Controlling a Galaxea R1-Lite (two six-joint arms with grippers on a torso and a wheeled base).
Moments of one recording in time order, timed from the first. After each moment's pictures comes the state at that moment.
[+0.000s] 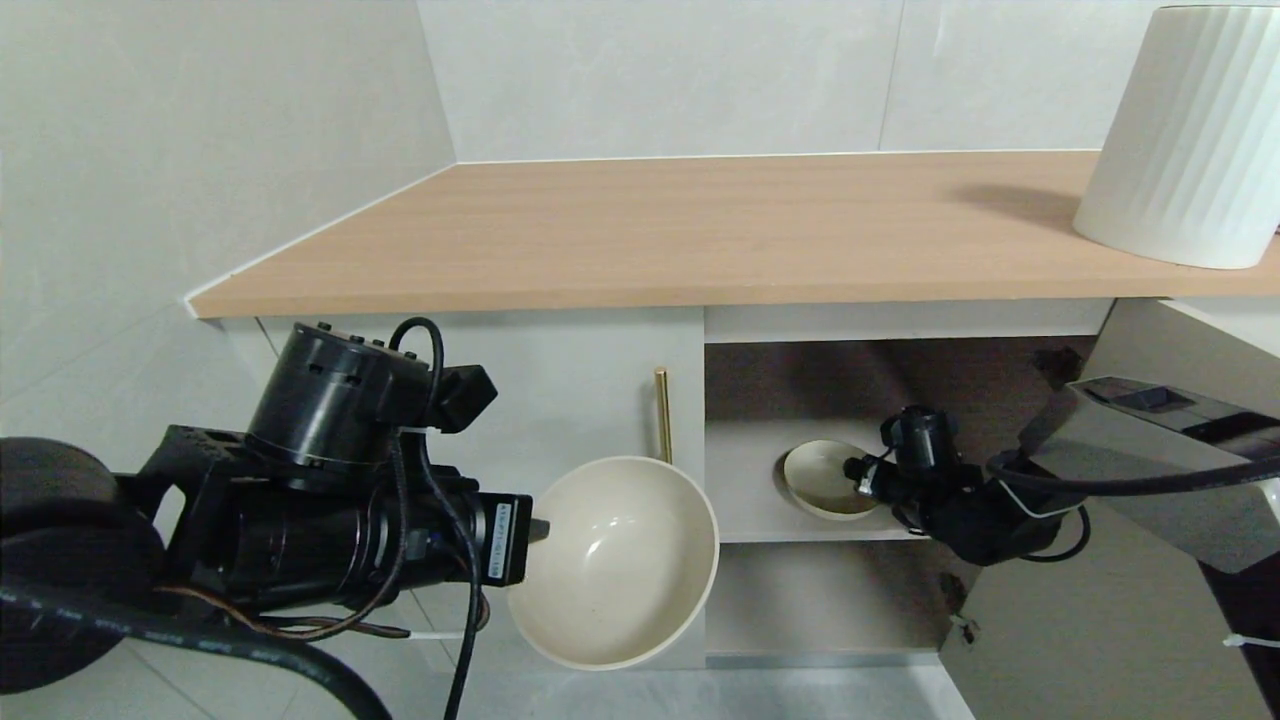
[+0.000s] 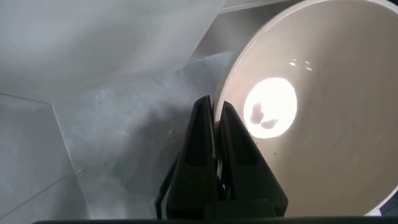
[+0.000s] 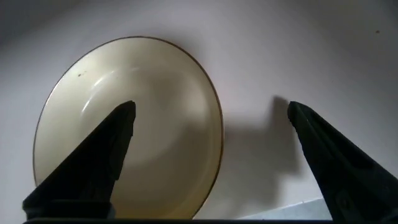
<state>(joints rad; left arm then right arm) -0.55 1.57 -0.87 0.02 -0.01 -0.34 0.27 2.45 -1.20 -0.71 -0.33 0.52</state>
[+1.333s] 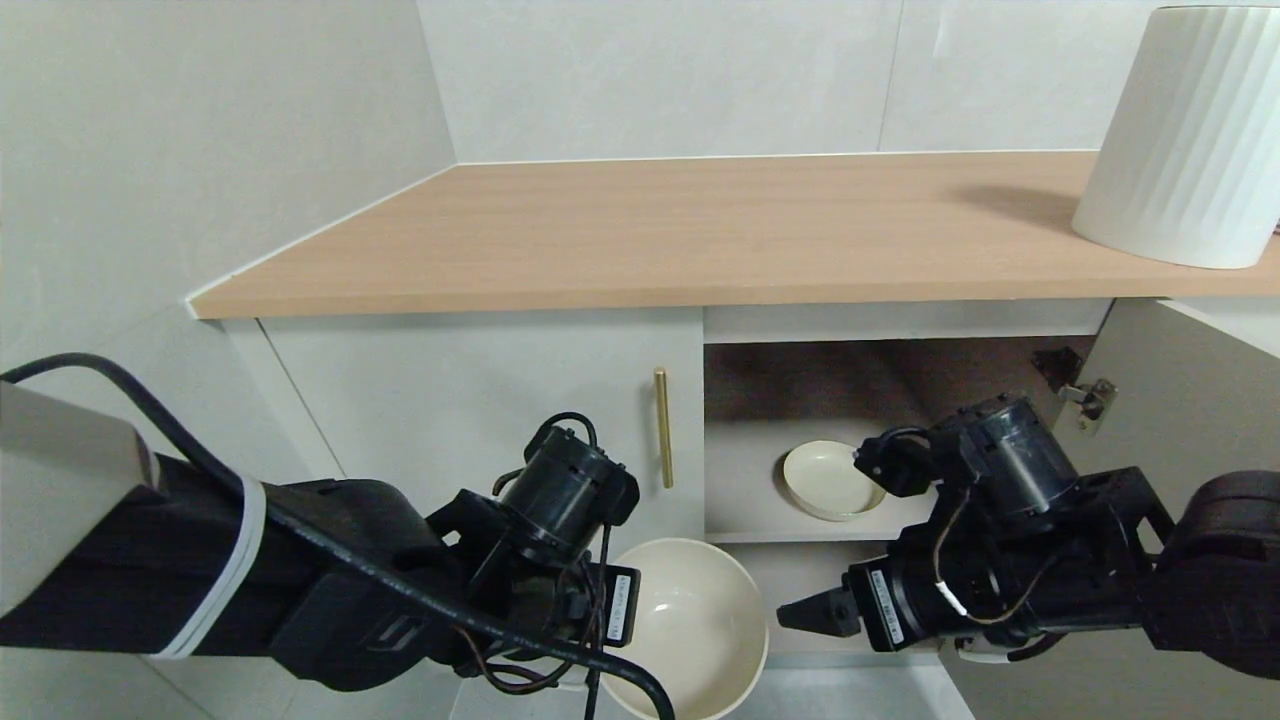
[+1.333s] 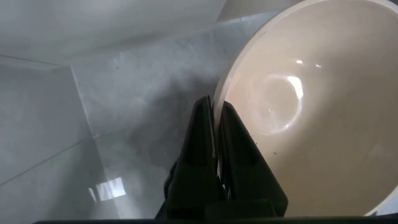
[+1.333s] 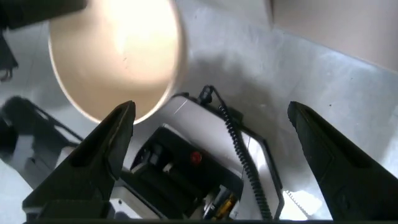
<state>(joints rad) -0.73 1.88 -0.93 0.03 0.22 -0.48 0.65 1.72 -0.81 -0.13 0.19 0.32</state>
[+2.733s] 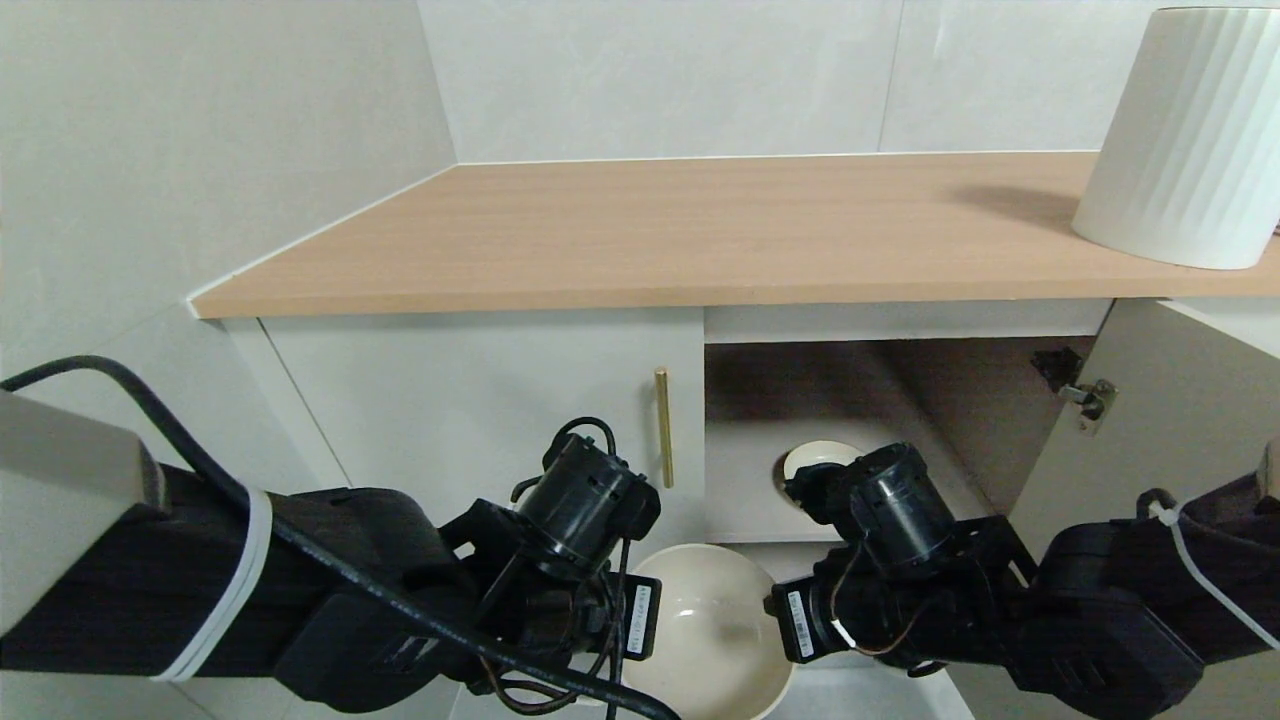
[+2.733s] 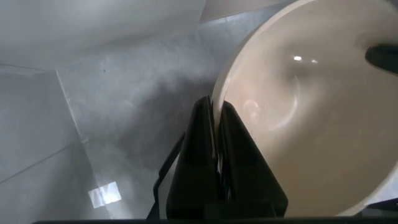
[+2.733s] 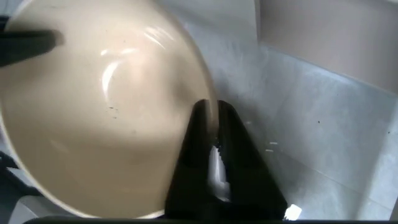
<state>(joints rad) -0.76 1.88 -0.94 0.02 0.22 -0.49 0.75 1.92 -0.82 -0.33 -0.02 0.38</state>
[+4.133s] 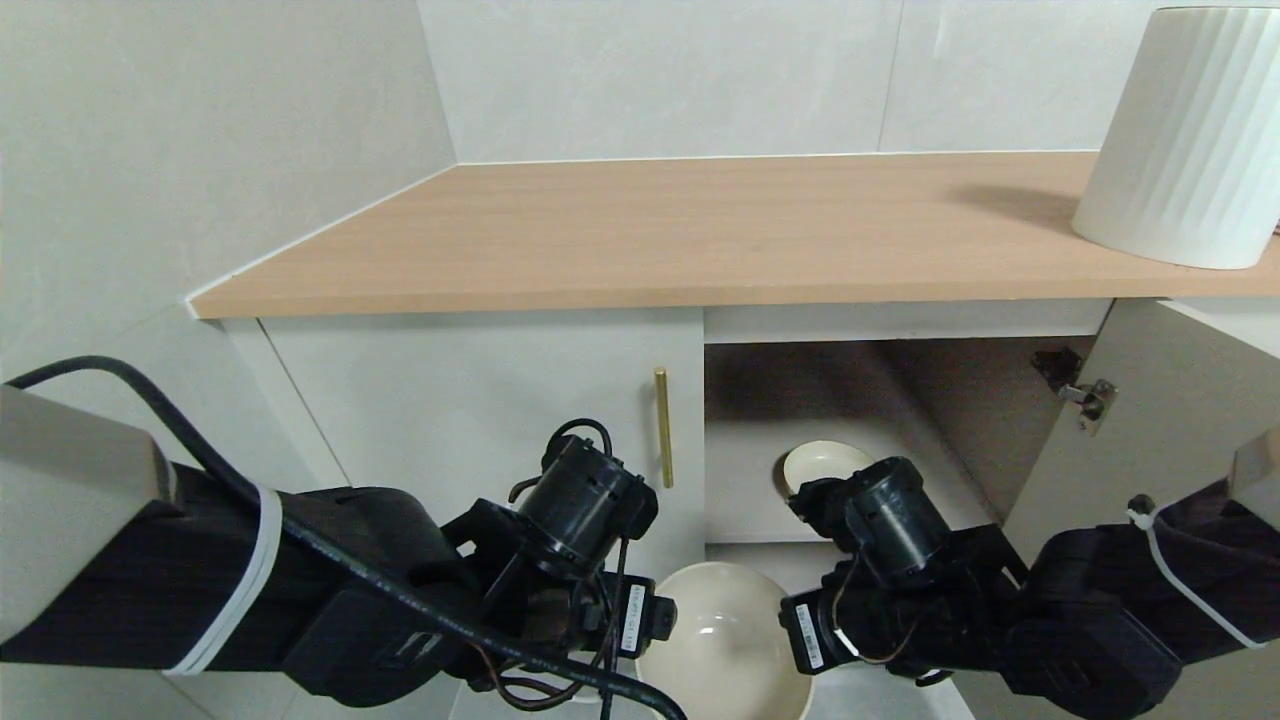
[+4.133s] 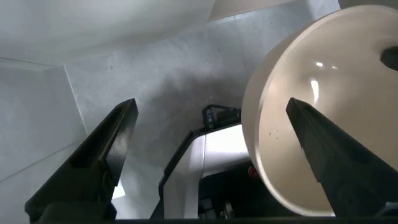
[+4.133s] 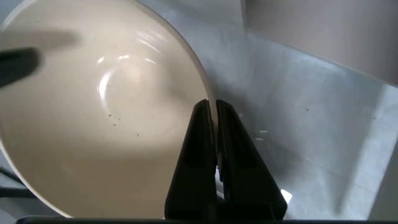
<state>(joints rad) -0.76 1.89 -0.94 0.03 0.23 -0.49 0.74 1.95 -0.81 -0.31 -0.04 0.37</state>
